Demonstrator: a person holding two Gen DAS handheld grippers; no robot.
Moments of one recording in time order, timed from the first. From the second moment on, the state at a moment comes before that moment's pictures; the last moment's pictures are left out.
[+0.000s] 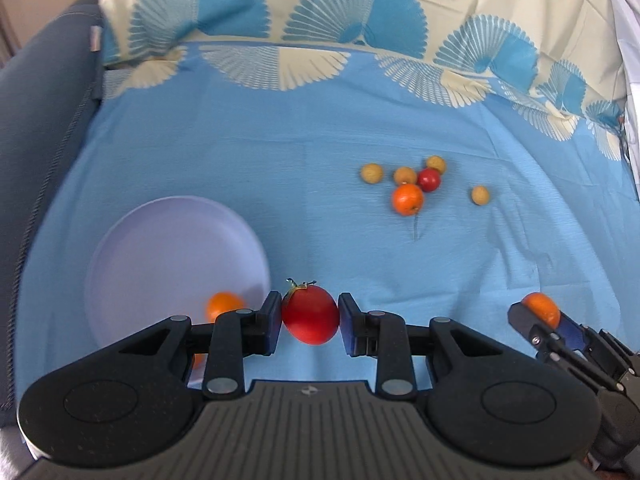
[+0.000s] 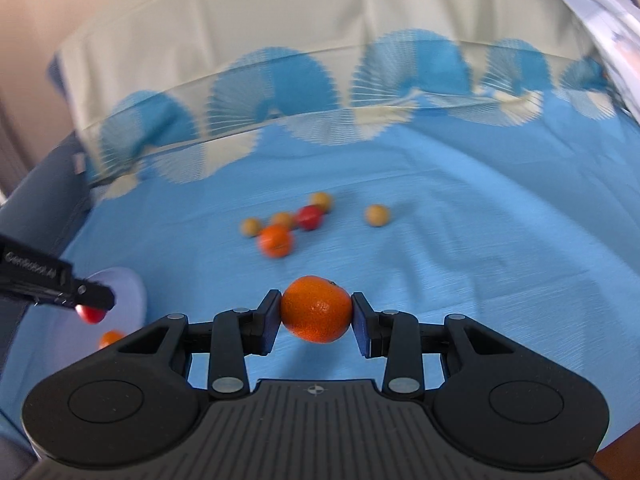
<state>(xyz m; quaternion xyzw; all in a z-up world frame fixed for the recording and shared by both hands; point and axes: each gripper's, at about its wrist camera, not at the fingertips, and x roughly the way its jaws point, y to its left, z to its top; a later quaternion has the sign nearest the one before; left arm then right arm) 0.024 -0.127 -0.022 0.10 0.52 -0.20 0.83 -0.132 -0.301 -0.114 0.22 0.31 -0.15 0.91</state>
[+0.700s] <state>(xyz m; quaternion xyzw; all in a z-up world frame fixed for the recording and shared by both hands) -0.018 0.019 0.042 0.04 0.48 -0.16 0.86 -0.132 -0.169 -0.047 0.14 0.30 -0.04 0.94</state>
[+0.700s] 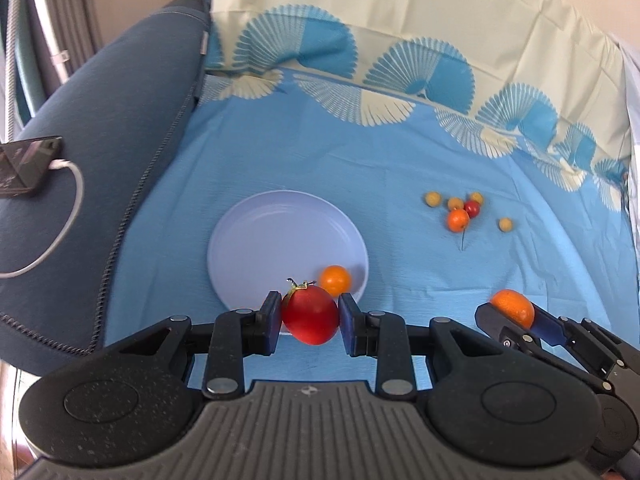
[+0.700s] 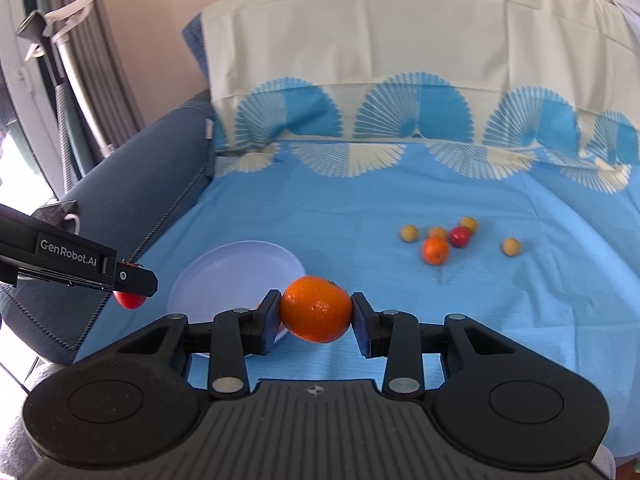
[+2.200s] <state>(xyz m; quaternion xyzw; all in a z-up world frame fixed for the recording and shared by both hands) -0.009 0.076 0.050 0.00 0.47 -0.15 0.87 -0.119 -0.109 -0.023 0.12 0.31 0.00 0.94</state>
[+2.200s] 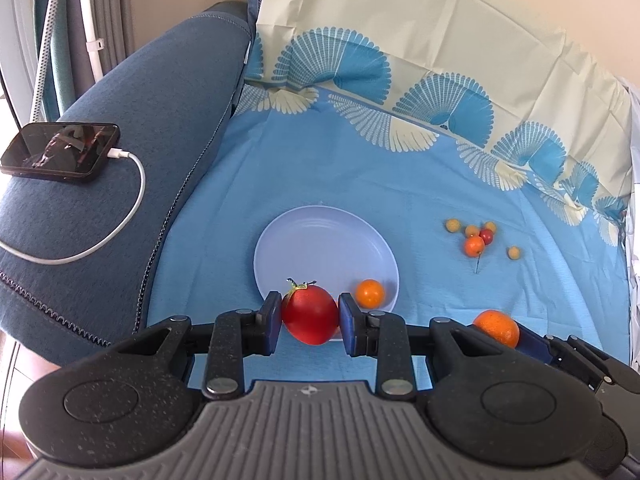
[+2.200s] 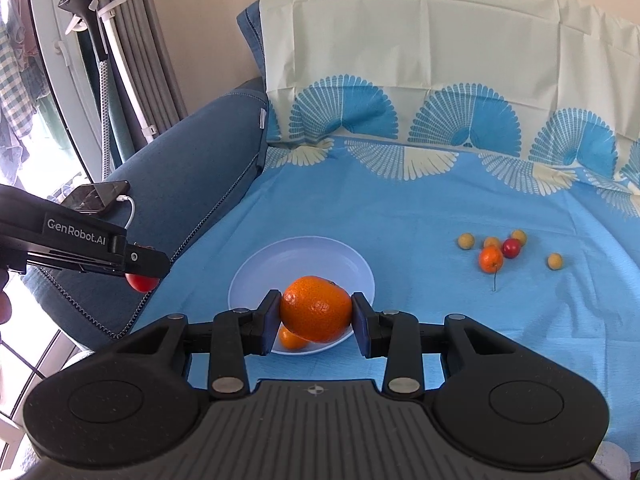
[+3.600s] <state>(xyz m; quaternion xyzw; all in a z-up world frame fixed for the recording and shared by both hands) 0.125 0.019 -0.081 0.09 0.55 -0.12 0.82 0.036 -0.105 -0.131 0.06 0.40 0.03 0.92</state>
